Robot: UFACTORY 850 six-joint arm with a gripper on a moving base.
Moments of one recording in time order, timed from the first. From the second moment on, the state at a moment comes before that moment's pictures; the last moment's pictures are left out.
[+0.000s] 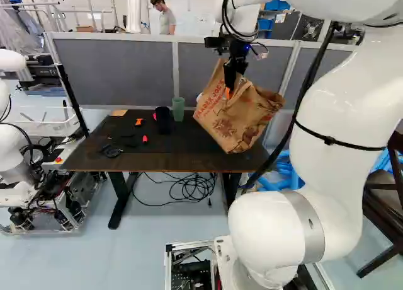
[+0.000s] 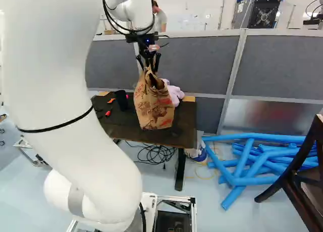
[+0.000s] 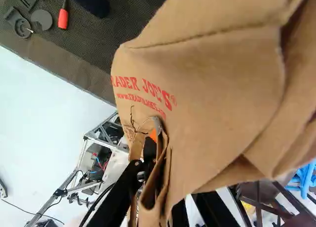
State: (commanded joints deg) arm -3.9 -7.2 -76.3 0.4 -64.9 -28.3
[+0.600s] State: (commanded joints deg) arm -3.9 -12.7 -76.9 -1.9 -60.9 -28.3
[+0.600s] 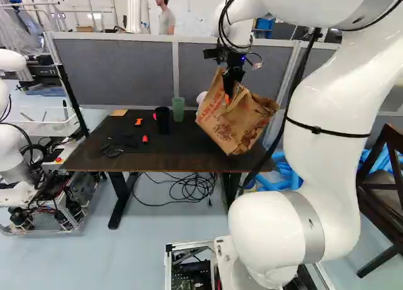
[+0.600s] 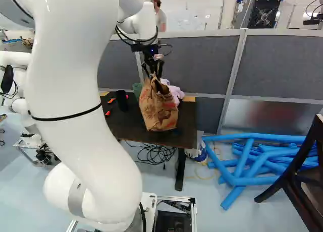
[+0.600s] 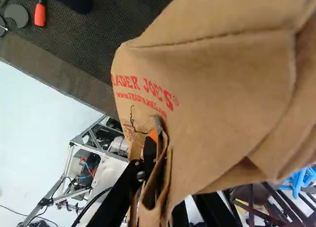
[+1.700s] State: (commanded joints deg) arm -3.9 -22.2 -77.6 -4.5 -58.5 -28.3
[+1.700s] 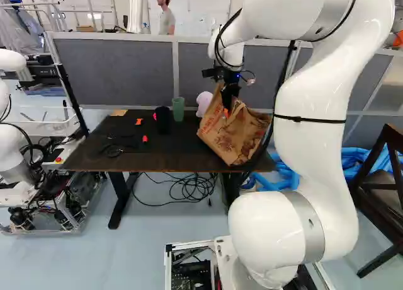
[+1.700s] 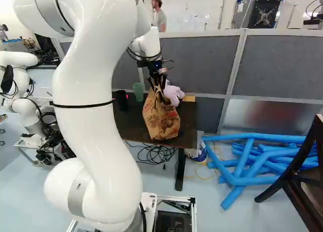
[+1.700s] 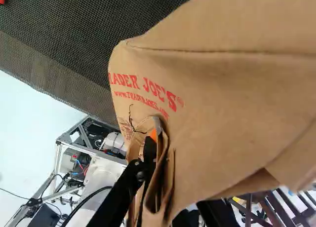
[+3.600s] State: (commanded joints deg) arm -3.0 -18.7 -76.8 -5.0 -60.4 -28.3
